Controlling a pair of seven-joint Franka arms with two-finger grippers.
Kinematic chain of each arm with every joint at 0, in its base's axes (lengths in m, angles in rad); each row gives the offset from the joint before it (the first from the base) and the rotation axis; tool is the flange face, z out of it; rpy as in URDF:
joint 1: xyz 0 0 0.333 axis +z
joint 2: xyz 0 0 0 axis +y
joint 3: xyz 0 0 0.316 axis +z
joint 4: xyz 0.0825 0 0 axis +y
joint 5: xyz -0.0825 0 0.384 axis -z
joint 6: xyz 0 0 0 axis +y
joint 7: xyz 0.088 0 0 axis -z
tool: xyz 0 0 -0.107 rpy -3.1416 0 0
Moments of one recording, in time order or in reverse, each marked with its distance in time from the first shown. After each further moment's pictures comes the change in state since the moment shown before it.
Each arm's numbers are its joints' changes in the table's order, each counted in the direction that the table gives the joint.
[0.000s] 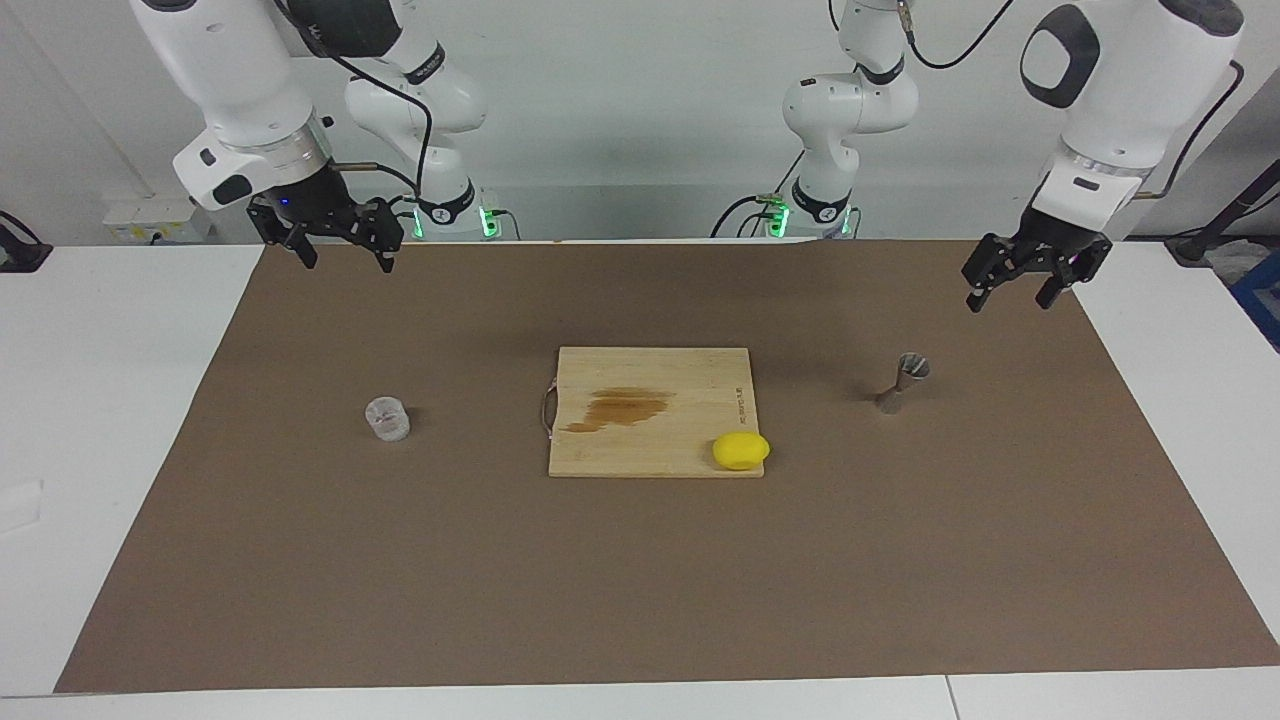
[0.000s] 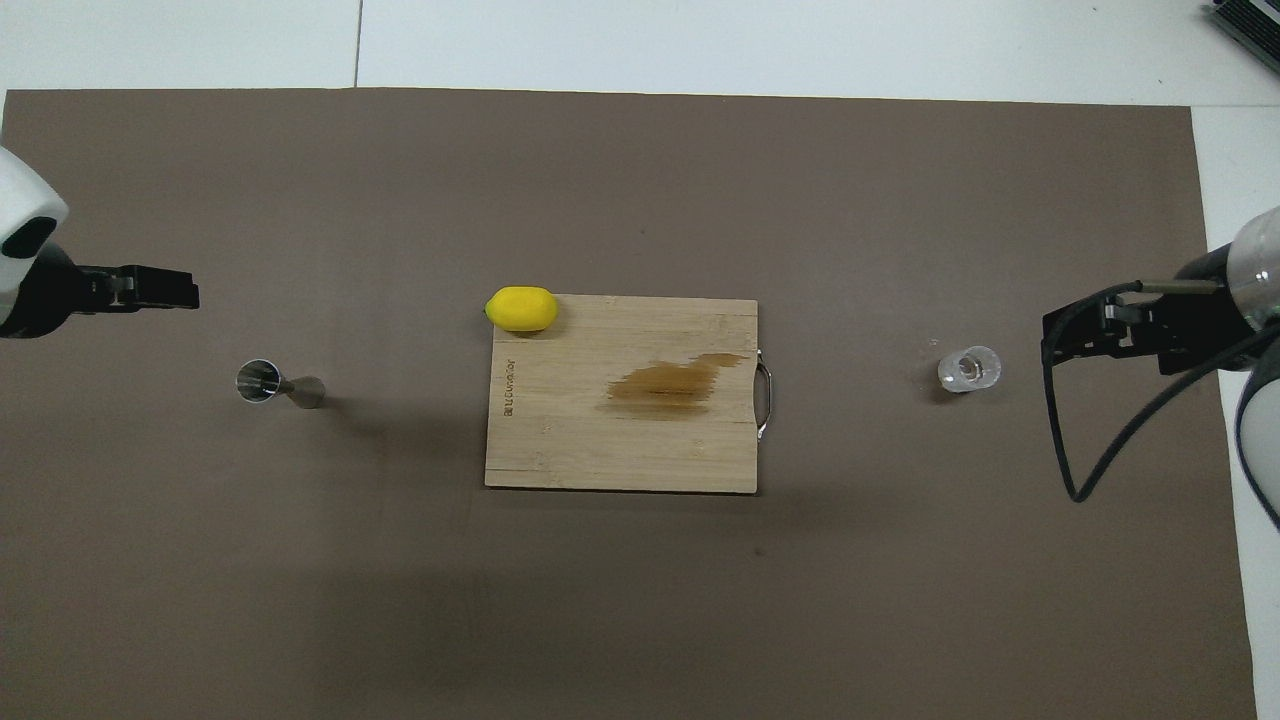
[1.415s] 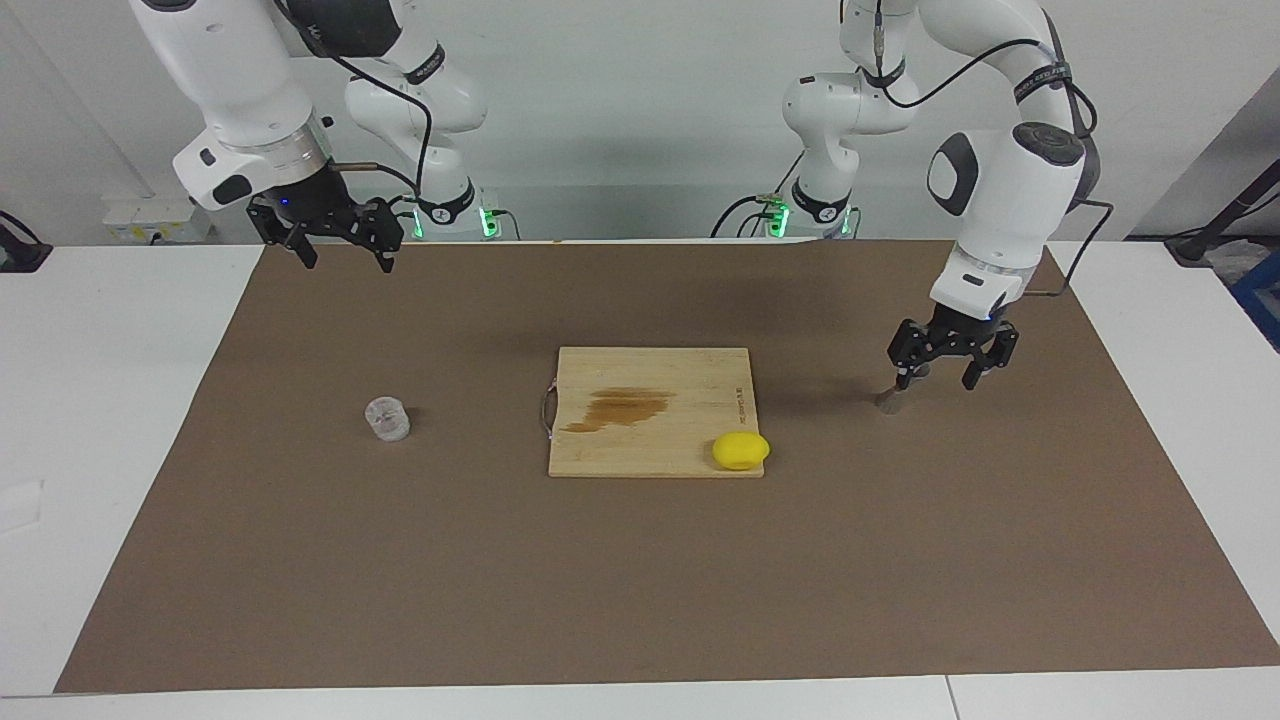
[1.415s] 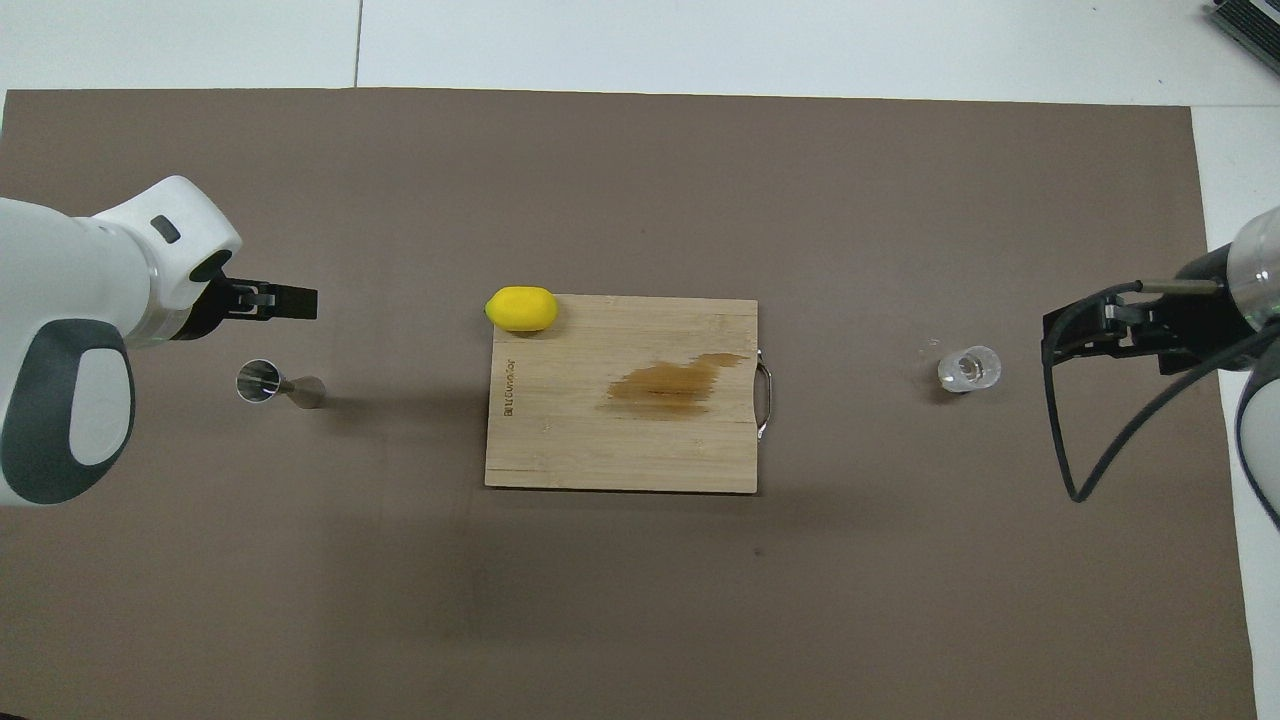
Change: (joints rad) left arm -0.117 0.052 -0.009 0.095 0.000 -0.161 0.001; right arm 0.000 0.000 0.000 0.000 0.000 0.000 0.000
